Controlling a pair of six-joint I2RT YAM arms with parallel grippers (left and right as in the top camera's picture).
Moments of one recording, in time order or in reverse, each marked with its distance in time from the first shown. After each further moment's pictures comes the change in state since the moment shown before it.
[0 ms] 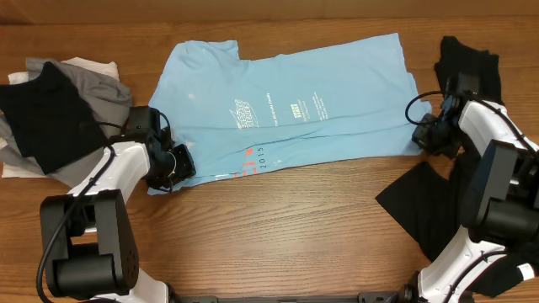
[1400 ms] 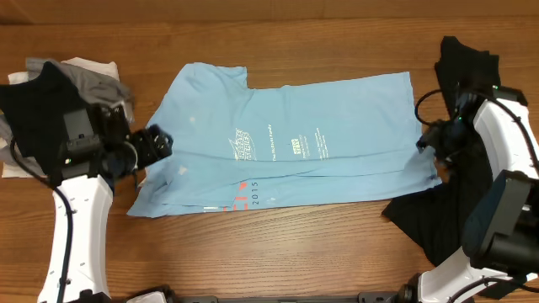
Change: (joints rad) left arm 0.162 -0.392 0.045 -0.050 0.101 0.113; right arm 0.000 -0.172 0.045 -0.286 -0.003 0.079
